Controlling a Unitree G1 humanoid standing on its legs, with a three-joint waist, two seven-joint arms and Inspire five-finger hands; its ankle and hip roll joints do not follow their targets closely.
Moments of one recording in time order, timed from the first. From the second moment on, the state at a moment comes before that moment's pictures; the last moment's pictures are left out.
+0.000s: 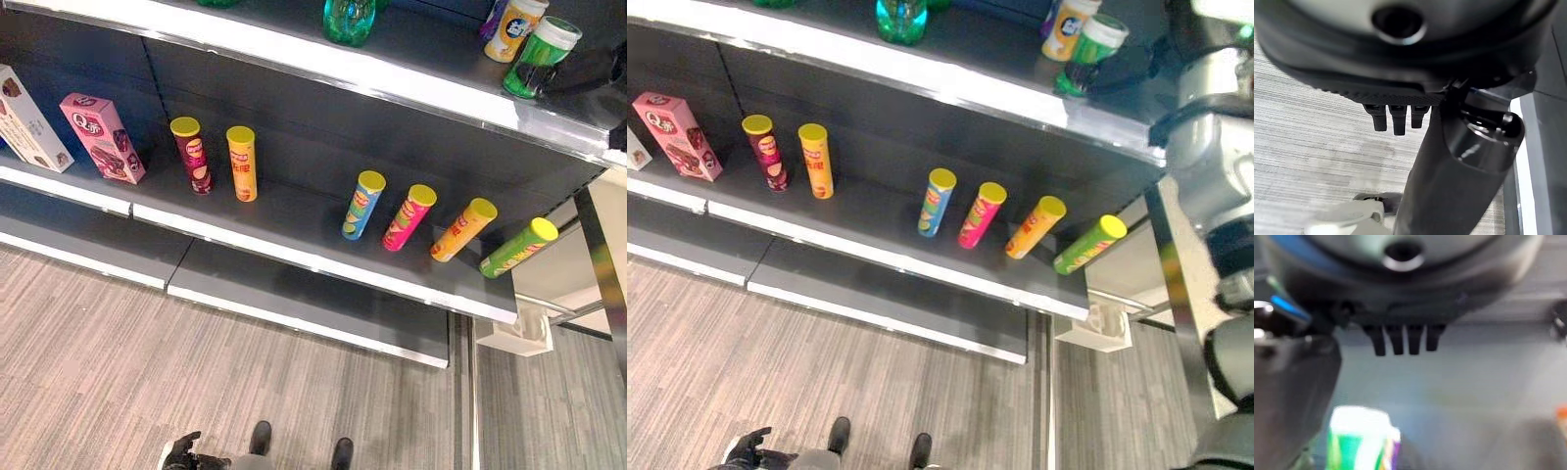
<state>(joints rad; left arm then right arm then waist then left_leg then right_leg) 0.05 0.30 -0.11 1.11 -0.12 -0.04 0.19 -1.24 -1.25 0.70 0.53 -0.23 0.01 -0.44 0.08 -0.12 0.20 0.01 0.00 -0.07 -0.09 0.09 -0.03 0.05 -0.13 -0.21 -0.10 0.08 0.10</state>
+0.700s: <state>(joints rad) 0.08 0.25 -0.13 1.08 -0.03 -0.02 0.19 -0.88 -1.37 0.20 0.04 -0.37 -0.03 -0.52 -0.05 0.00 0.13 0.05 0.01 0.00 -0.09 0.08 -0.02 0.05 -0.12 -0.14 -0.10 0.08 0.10</state>
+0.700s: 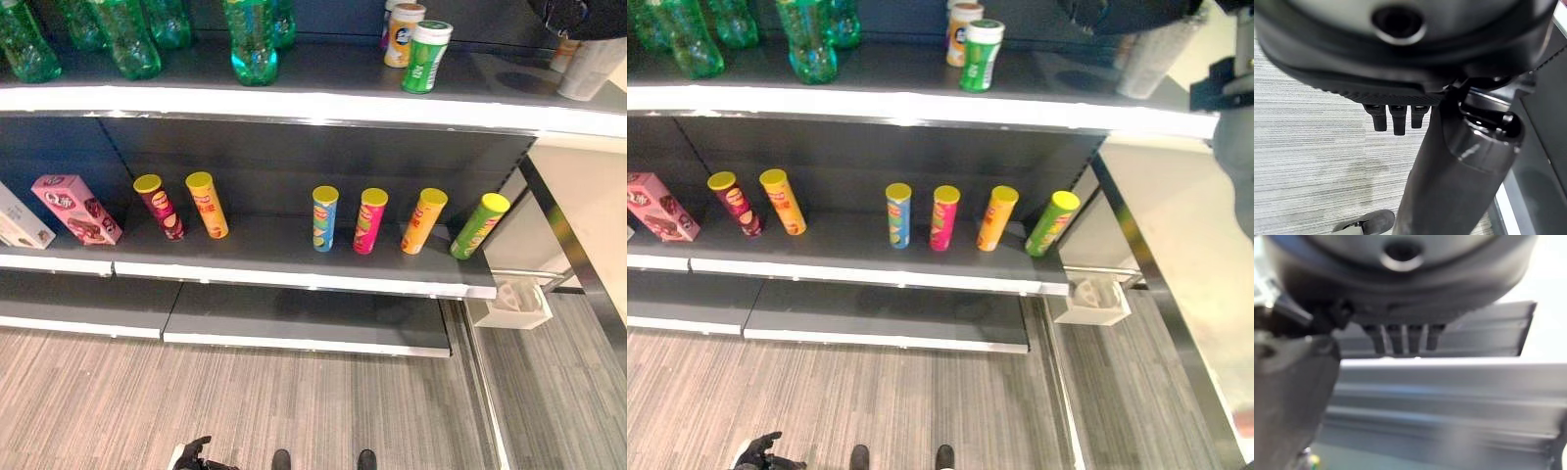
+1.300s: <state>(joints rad) 0.11 0.21 -0.16 1.05 0.03 -0.02 0.17 -0.24 -1.32 -0.34 -0.13 -0.36 -0.08 -0.57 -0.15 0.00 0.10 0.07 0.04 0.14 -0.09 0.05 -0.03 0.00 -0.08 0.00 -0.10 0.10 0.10</state>
